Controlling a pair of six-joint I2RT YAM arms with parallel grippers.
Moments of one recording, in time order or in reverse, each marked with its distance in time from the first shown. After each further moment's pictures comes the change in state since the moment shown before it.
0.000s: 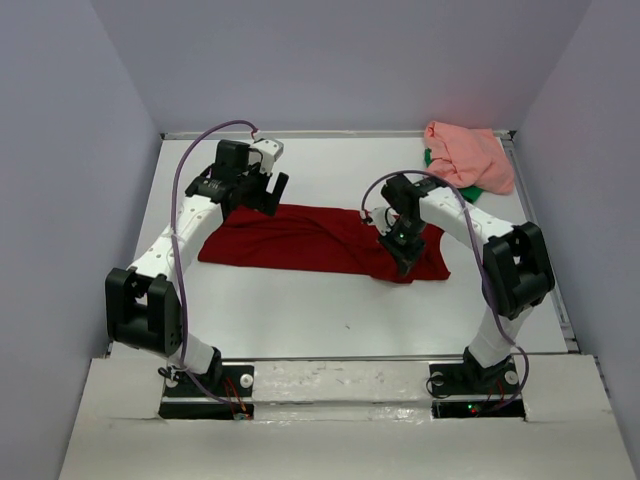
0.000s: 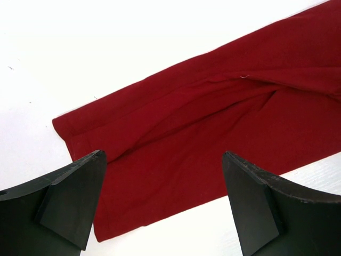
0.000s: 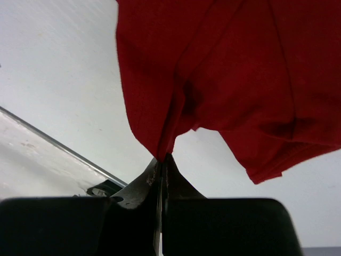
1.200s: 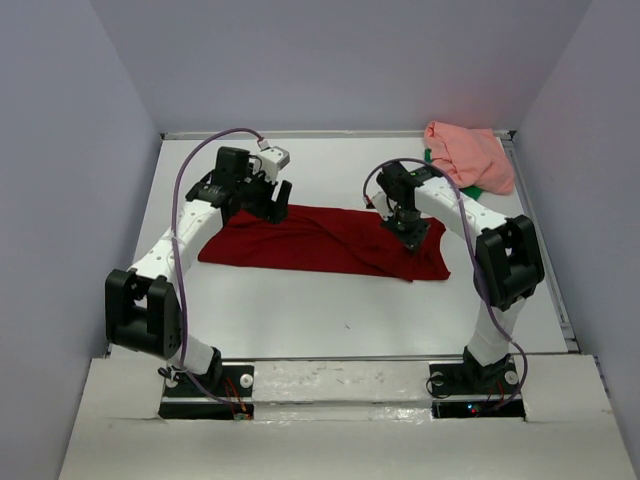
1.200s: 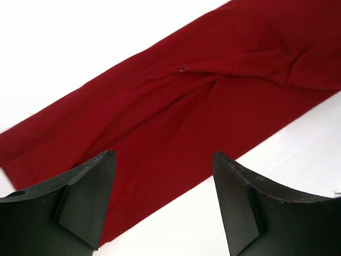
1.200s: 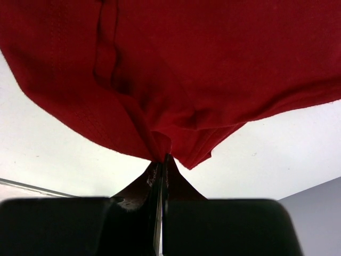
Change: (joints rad) left arm 0.006 -0.017 -0.055 0.011 0.211 -0.014; right arm -0.010 0.079 0.135 -0.002 0.328 0.027
